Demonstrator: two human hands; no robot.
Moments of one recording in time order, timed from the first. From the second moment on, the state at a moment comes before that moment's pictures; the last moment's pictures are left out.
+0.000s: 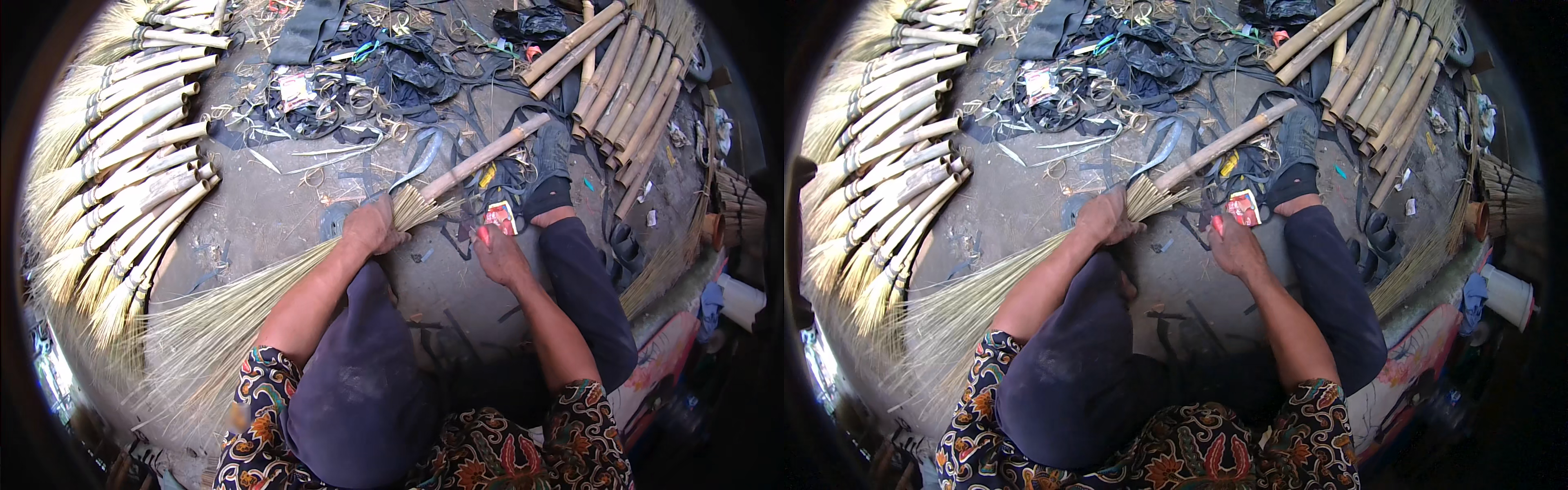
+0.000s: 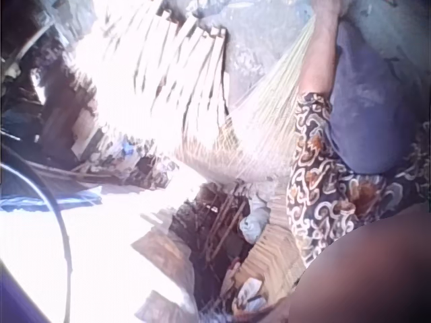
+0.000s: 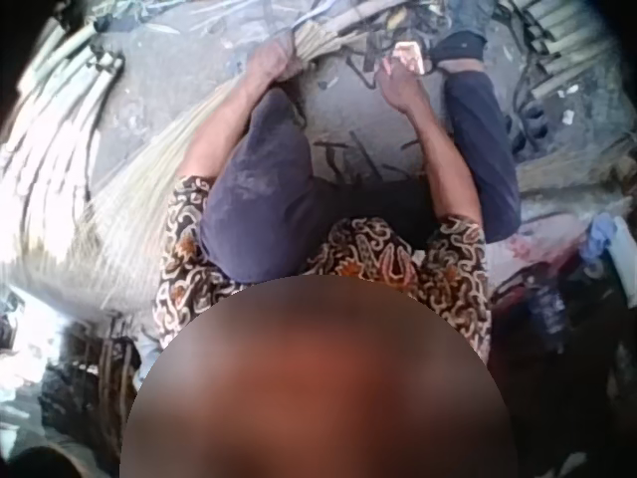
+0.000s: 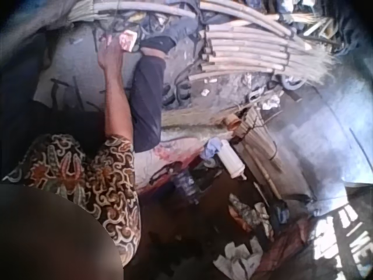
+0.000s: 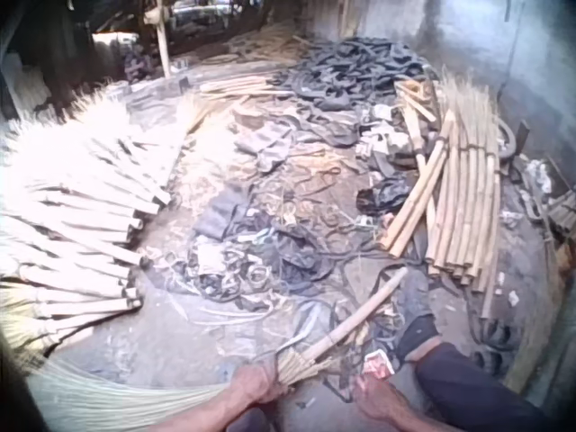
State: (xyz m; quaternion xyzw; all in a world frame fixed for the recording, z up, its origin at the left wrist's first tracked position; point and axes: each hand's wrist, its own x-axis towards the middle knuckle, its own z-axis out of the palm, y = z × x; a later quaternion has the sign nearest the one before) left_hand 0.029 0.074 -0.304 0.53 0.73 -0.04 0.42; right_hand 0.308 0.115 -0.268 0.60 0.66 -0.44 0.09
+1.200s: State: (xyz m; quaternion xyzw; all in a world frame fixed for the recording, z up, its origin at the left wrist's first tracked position) left_hand 0.018 0.078 -0.312 0.56 0.73 -0.06 0.39; right_hand 0.266 0.090 -0.258 0.55 0.65 -0.50 0.15
